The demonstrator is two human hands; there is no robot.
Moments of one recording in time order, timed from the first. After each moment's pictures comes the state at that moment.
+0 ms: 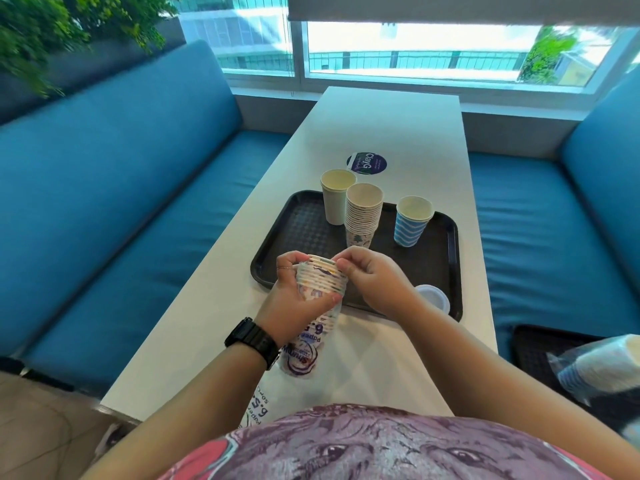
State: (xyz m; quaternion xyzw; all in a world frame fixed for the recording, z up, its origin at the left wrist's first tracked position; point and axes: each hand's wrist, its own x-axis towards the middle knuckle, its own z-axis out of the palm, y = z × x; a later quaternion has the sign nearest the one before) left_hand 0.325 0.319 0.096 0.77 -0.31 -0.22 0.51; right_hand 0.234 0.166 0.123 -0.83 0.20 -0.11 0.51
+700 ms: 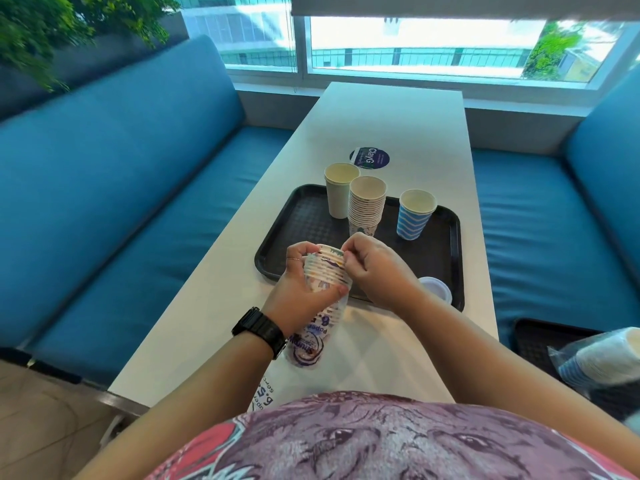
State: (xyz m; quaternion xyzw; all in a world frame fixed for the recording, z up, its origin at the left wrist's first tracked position) left_hand 0.317 0.321 0.103 0.77 -0.32 -0.22 0.50; right_hand 0.232 0.171 0.127 -0.91 0.16 -0.14 0.36
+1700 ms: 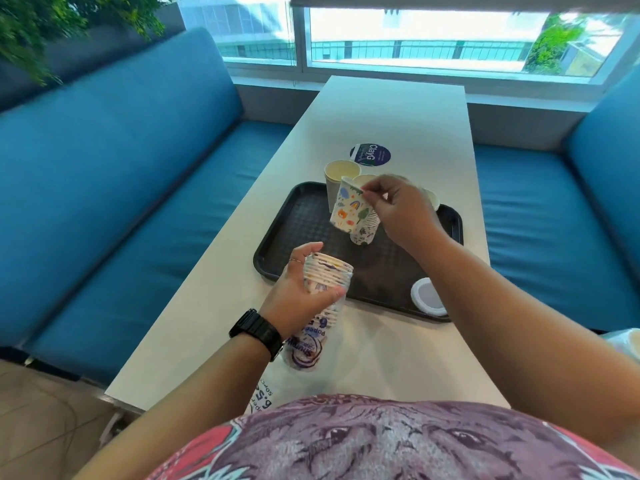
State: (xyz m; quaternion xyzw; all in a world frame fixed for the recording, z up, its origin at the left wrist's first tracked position) left_hand 0.330 0.322 0.087 0.77 -0.32 -0.26 0.48; right_hand 0.266 0.116 0.168 -0.88 0.21 -0.27 0.34
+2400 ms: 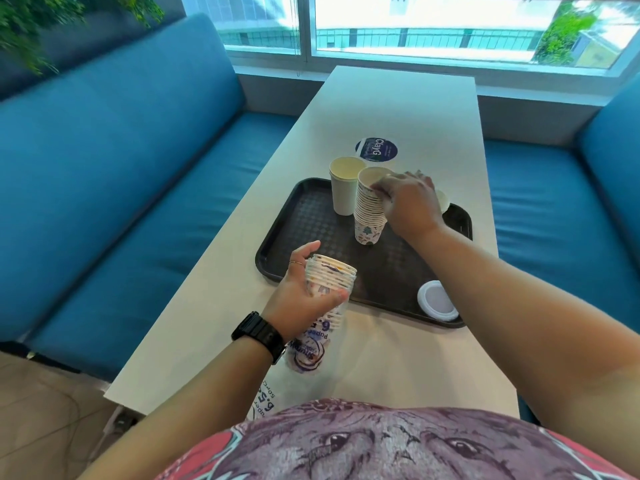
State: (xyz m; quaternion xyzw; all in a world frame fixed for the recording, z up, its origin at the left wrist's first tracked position) left_hand 0.337 0.317 0.084 0.77 -0.30 -0.29 0.48; right_hand 0.302 0.072 0.133 -0.94 0.21 -0.23 0.12
